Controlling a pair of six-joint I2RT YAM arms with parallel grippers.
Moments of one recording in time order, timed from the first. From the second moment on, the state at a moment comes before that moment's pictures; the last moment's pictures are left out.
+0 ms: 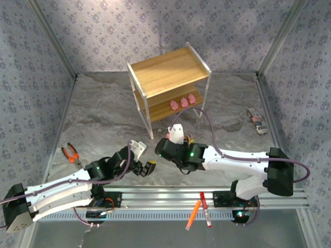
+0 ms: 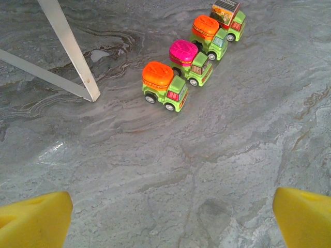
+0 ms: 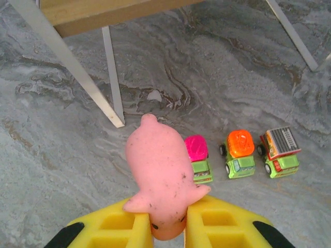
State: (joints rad) left arm -1.06 0.74 0.36 -0.27 -0.21 -0.30; right arm 1.23 1.39 1.03 -0.59 0.67 0.86
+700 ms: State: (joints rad) left arm -1.06 0.74 0.36 -0.27 -0.21 -0.30; right arm 1.03 1.47 1.15 -0.47 0.59 0.66
